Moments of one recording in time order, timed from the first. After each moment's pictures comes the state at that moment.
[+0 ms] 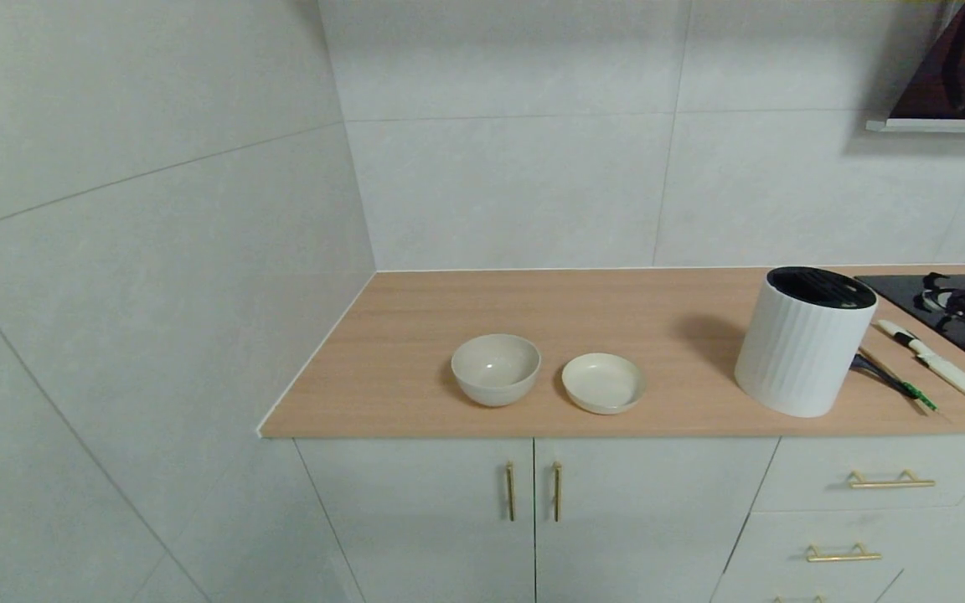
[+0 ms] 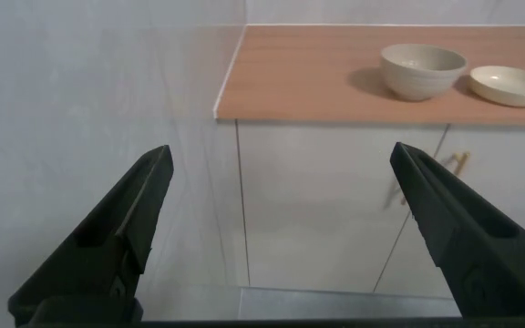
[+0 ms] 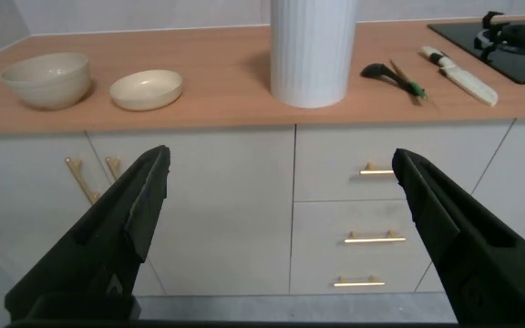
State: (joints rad) left arm 0.00 0.00 0.00 0.00 0.04 -0.01; right arm 0.00 0.00 0.00 0.01 -0.02 0.01
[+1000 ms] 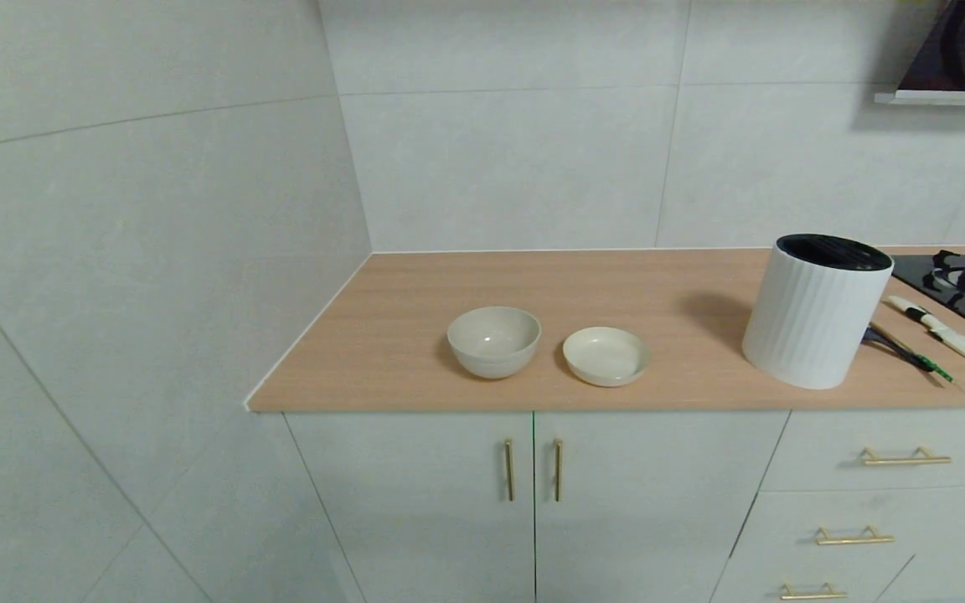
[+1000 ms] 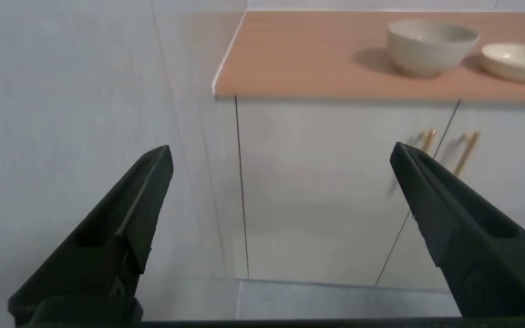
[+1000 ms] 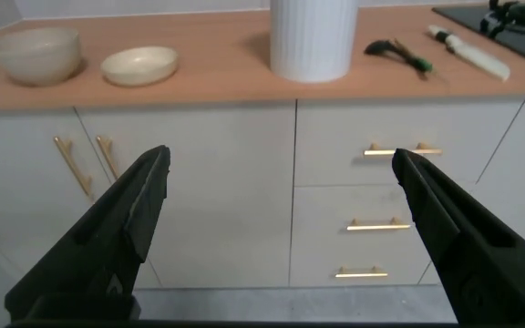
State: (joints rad) left arm 0.00 0.00 0.00 0.00 0.04 -0.01; right arm 0.00 0.00 0.00 0.01 -0.02 0.01
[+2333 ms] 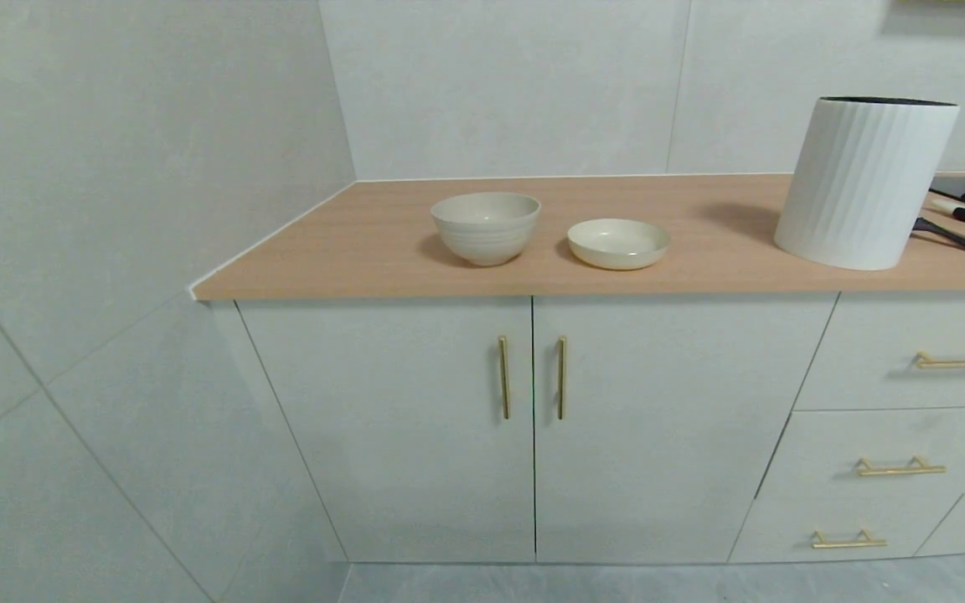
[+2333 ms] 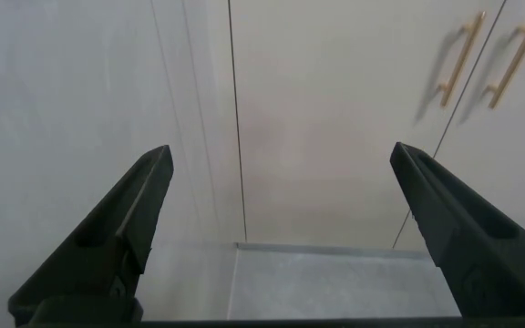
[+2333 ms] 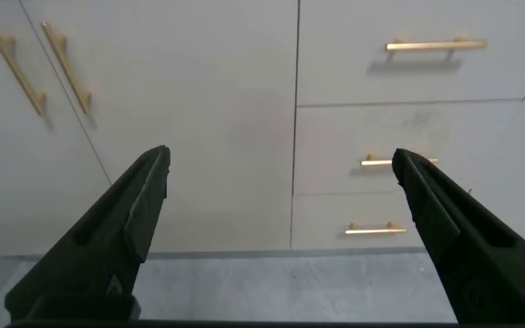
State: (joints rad) left arm 0.00 0.00 0.00 0.00 0.04 -0.01; right arm 0.00 0.00 0.00 0.01 -0.02 0.02
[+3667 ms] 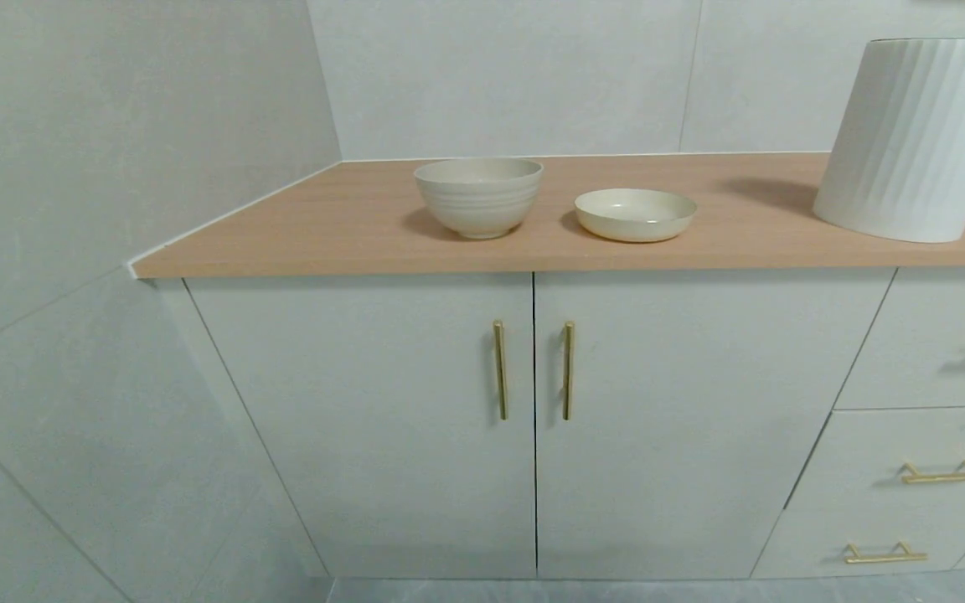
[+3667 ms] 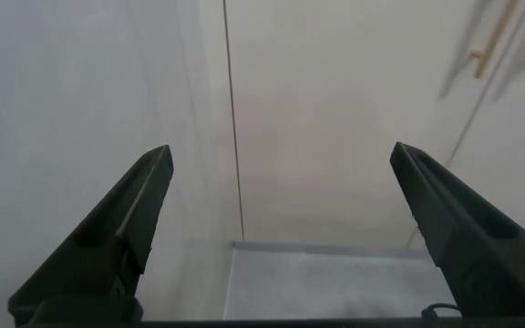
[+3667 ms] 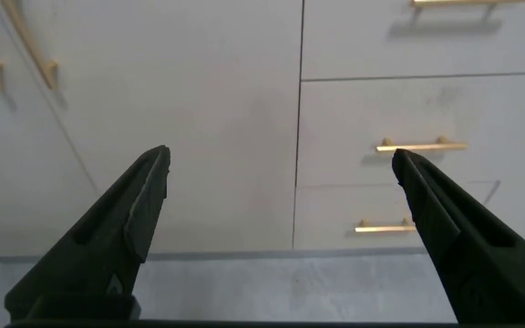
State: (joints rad) left arm 0.00 0.00 0.00 0.00 0.04 -0.01; right arm 0.00 0.00 0.00 0.01 -0.02 0.02
